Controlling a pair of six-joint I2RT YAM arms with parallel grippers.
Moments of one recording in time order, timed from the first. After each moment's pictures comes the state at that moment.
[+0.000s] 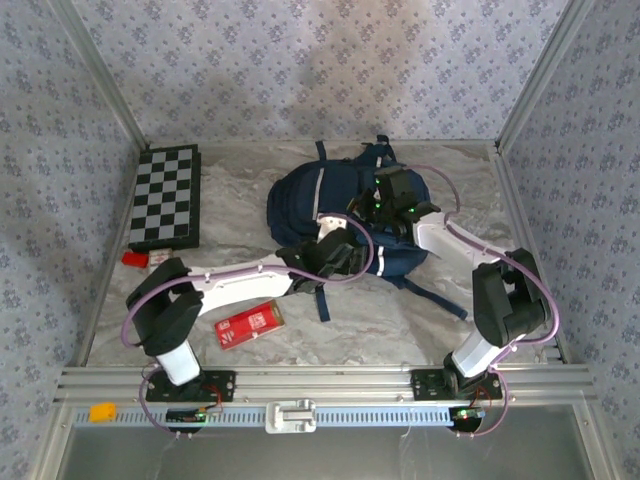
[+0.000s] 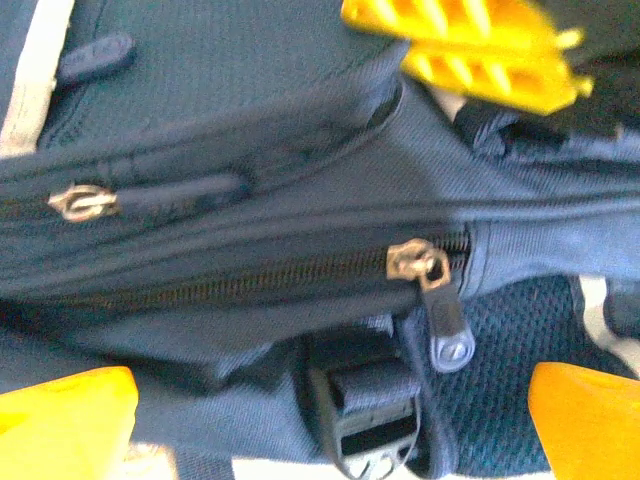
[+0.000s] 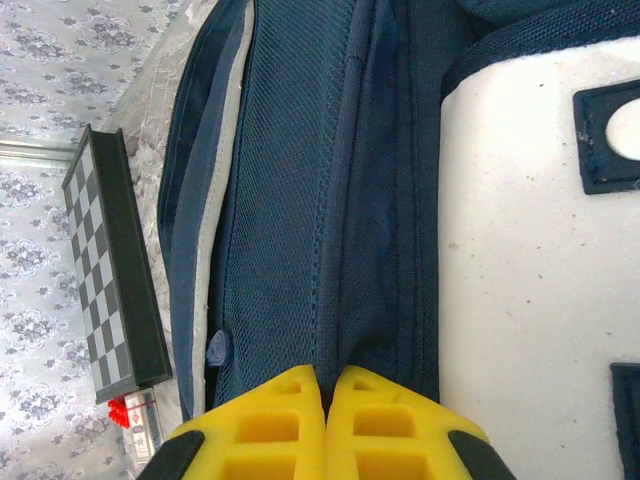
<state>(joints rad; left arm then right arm) -1.05 1.71 1.14 -0.21 -0.50 -0.64 0.44 1.62 1.13 -0.20 -0.23 0.98</state>
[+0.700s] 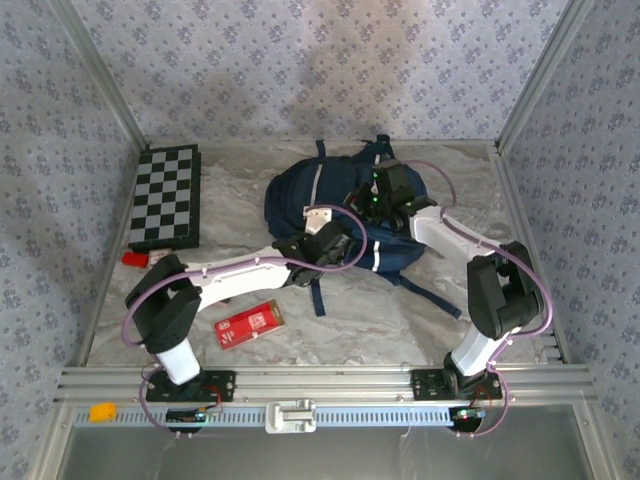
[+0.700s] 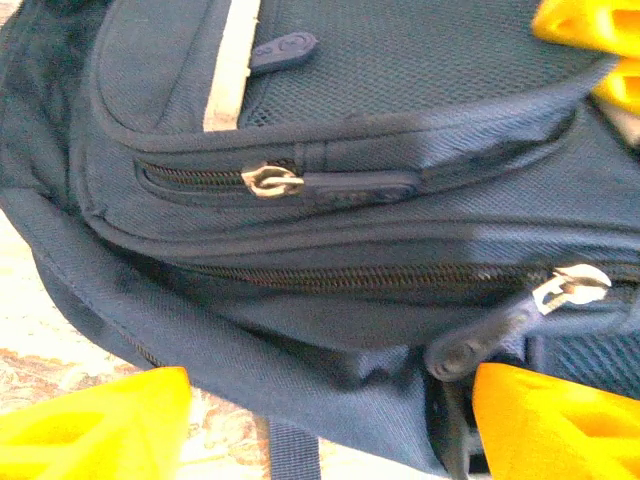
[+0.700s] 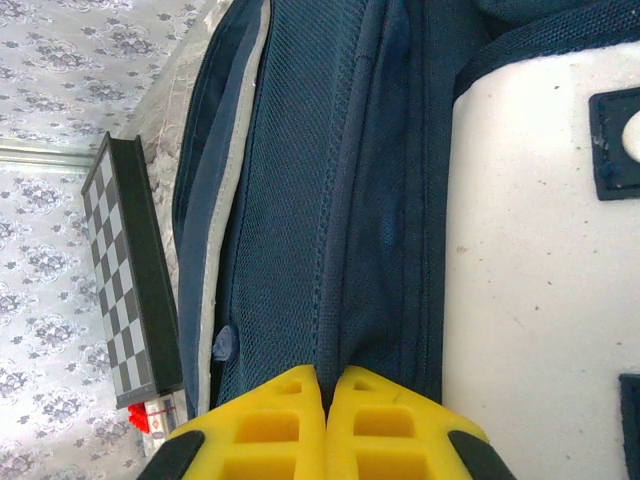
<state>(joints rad) -1.00 1.68 1.17 -0.36 -0.59 -0.69 0.43 1.67 1.19 -0.19 -0.25 1.00</state>
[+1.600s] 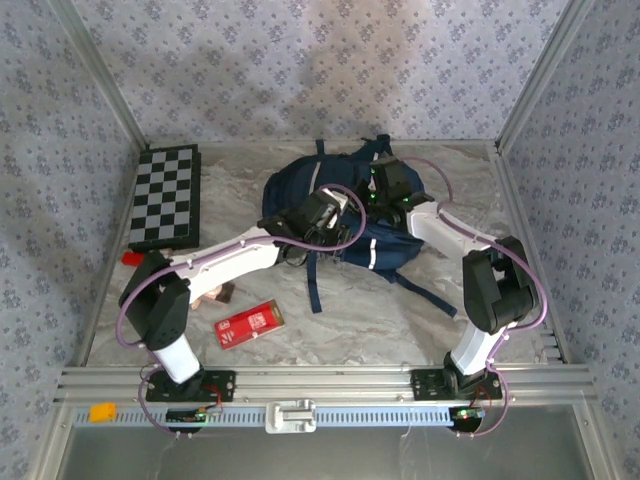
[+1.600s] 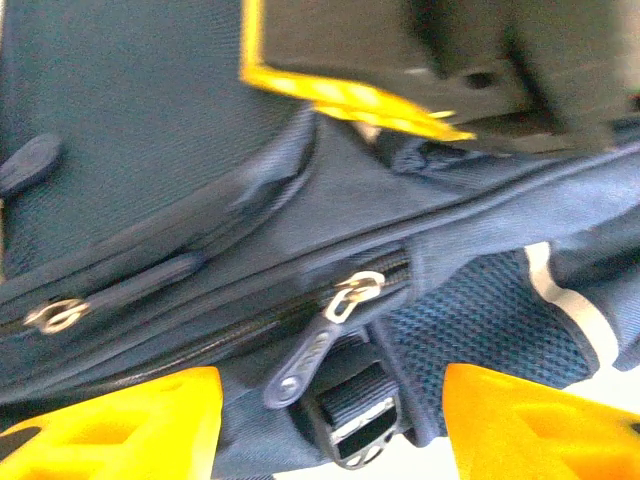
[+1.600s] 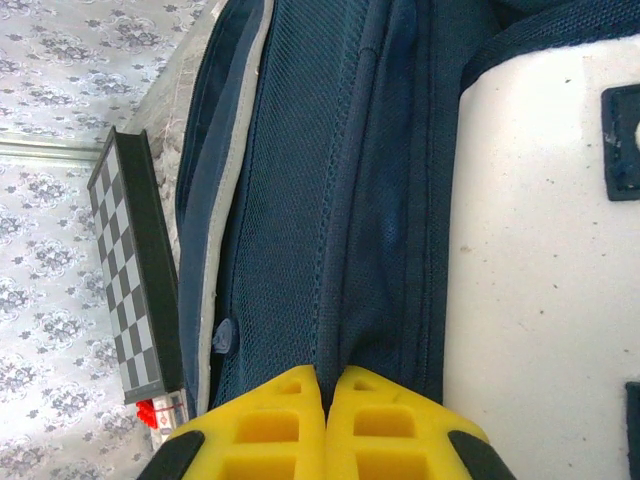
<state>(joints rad) -0.87 1.70 1.30 -0.40 -0.15 -0.28 0.43 1.71 1.23 -0.20 -0.28 1.00</state>
